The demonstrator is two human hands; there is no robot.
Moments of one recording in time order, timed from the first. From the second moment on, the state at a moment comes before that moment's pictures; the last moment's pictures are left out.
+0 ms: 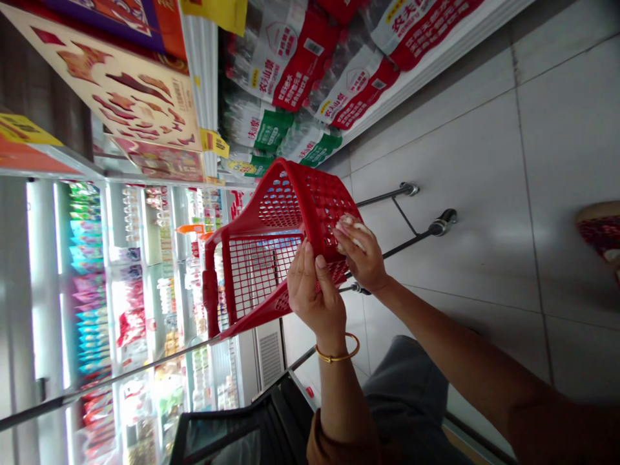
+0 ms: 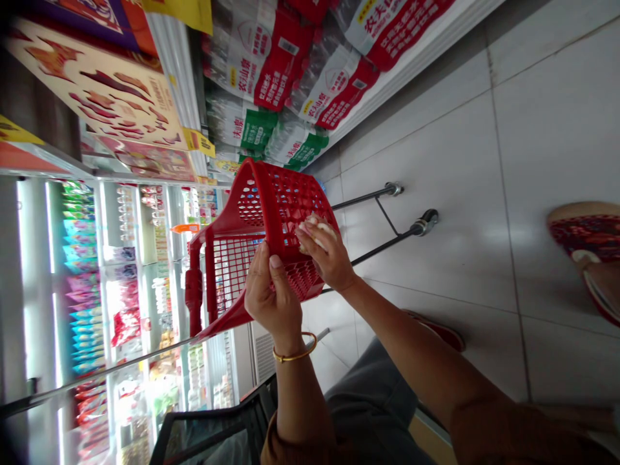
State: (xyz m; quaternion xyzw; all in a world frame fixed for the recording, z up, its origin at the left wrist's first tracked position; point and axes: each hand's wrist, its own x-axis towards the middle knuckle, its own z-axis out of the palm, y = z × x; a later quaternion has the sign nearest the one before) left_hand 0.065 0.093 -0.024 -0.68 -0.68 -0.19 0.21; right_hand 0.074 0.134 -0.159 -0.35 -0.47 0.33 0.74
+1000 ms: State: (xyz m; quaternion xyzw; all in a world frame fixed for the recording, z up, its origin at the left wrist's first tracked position) left_hand 0.057 0.085 -0.030 -0.70 -0.65 -0.21 0.23; right_hand 0.105 0.174 -0.091 -0.27 -0.48 0.41 0.72
